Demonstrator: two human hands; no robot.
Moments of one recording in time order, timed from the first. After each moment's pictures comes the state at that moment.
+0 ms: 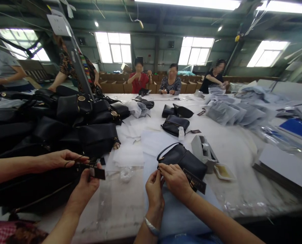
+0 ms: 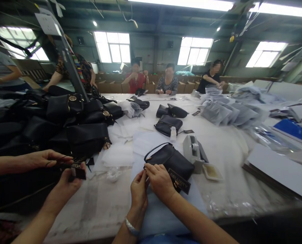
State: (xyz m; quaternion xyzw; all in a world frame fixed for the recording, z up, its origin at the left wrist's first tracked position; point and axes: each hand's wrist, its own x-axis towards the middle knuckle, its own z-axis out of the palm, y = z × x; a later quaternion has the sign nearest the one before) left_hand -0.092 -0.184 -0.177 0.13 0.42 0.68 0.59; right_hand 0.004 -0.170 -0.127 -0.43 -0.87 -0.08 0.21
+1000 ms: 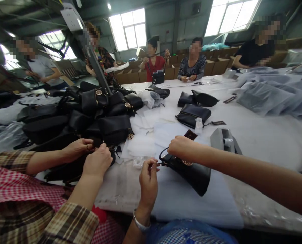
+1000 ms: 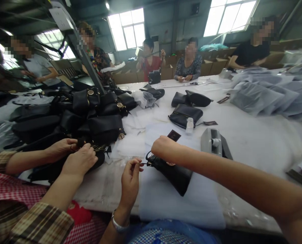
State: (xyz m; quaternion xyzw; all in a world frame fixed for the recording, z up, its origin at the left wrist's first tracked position) left_hand -0.149 -0.211 -0.112 0.42 0.54 0.64 0.35; right_hand -0.009 -0.083 -0.015 -0.27 -0.96 -0.04 -0.09
